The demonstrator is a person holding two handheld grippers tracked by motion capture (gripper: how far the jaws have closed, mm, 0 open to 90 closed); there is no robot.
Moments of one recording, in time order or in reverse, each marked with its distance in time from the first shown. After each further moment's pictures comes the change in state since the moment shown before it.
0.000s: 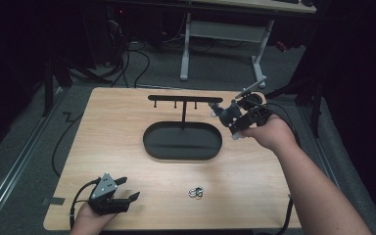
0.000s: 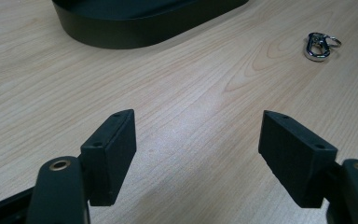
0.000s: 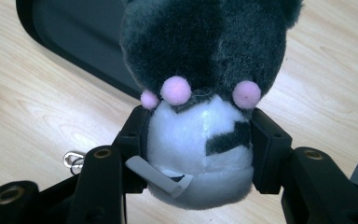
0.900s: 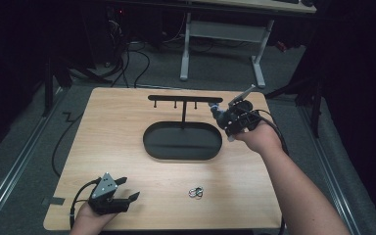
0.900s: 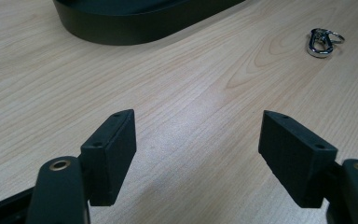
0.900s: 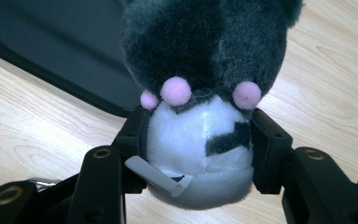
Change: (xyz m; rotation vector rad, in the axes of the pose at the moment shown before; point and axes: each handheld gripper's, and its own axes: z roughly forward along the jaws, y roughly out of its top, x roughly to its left) left arm 0.001 -0.001 0.001 0.010 0.001 0.000; right arm 0.001 0.001 0.048 -0.002 -0.079 0.010
